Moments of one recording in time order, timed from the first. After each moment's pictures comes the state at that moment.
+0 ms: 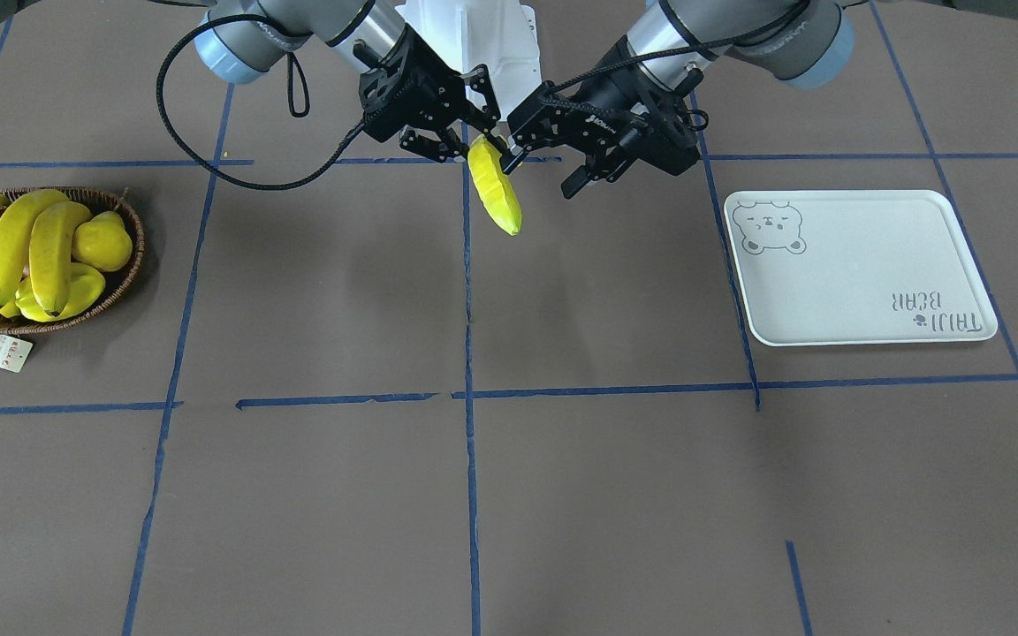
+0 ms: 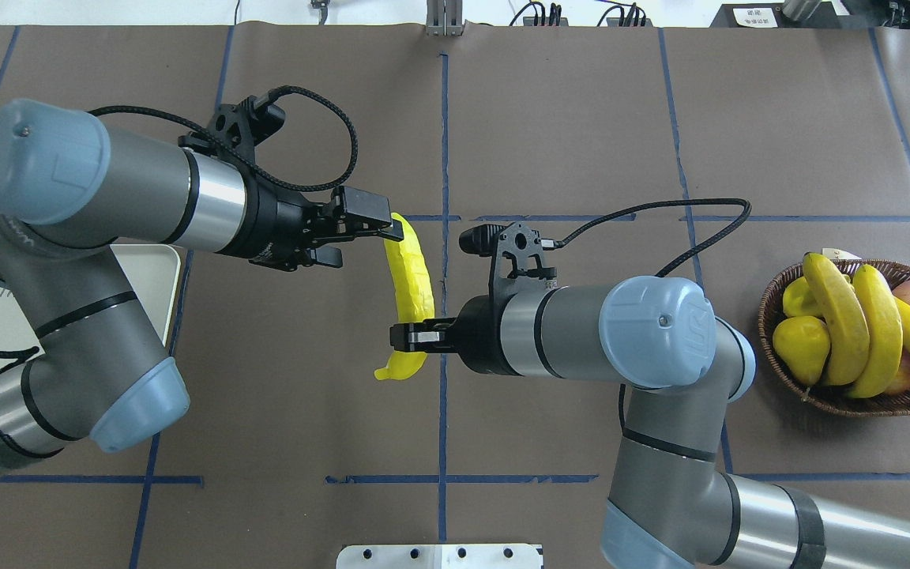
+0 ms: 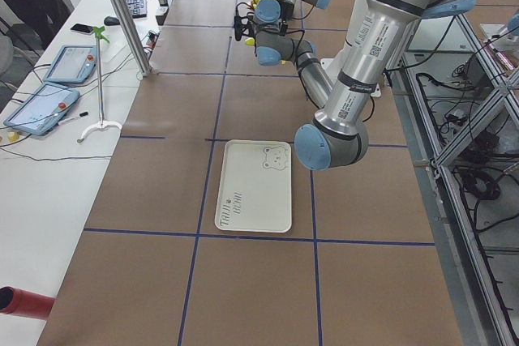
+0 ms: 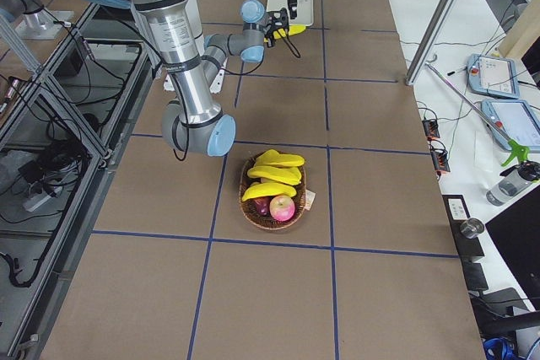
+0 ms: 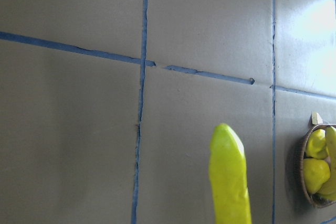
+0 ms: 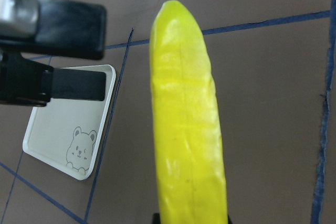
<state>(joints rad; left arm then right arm) -0.65 -2.06 -1.90 -2.20 -2.01 -1.57 0.37 -1.05 1.87 -0.90 1.73 1.33</state>
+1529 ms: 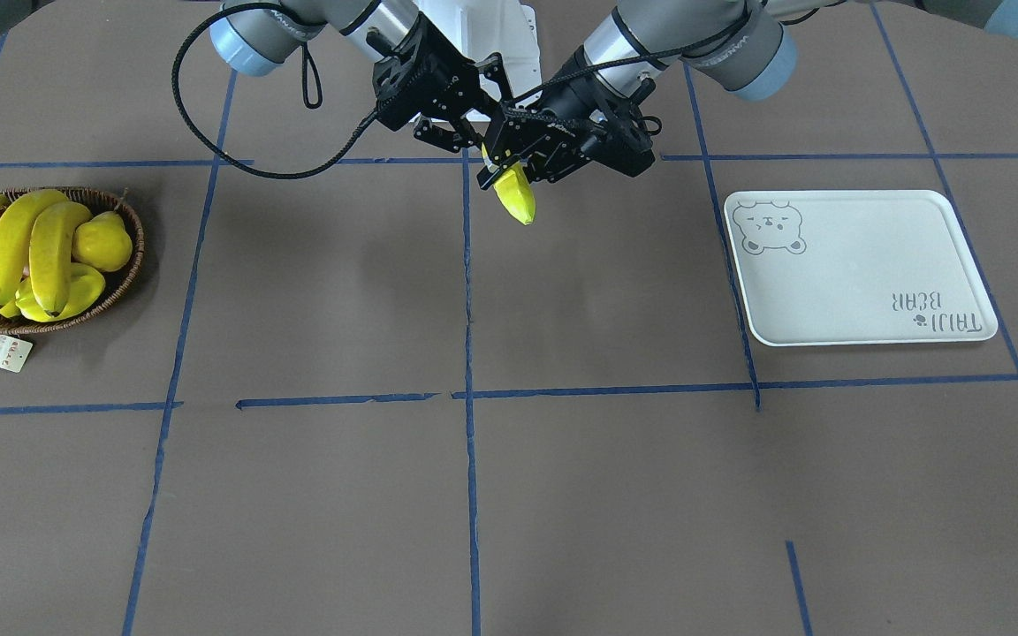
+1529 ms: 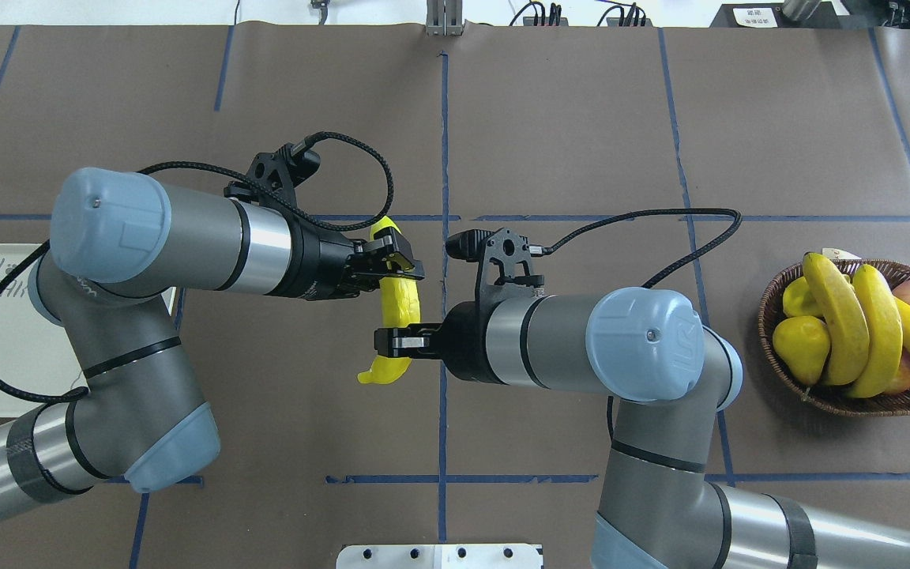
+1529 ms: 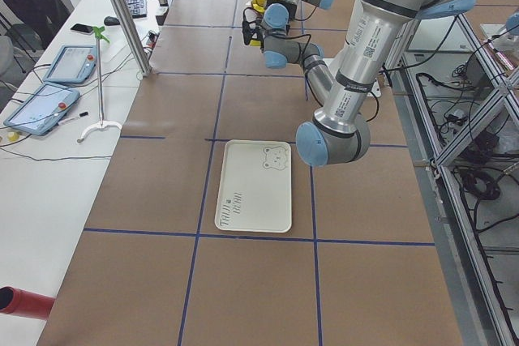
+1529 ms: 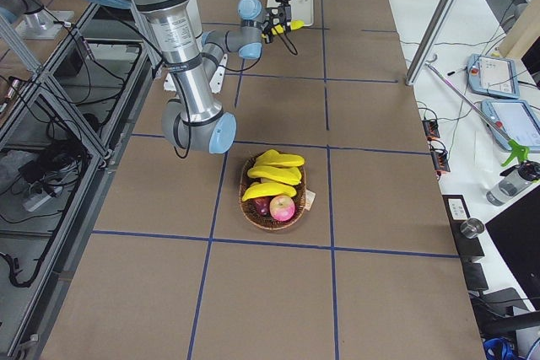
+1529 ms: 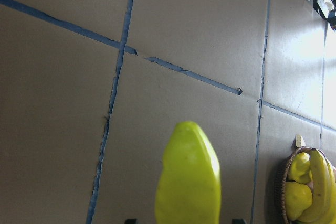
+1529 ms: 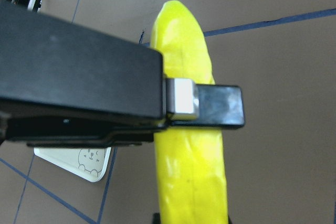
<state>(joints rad) -0.56 -2.07 -1.86 -2.24 -1.93 -1.64 0.36 -1.04 1.87 -0.90 1.71 1.35</state>
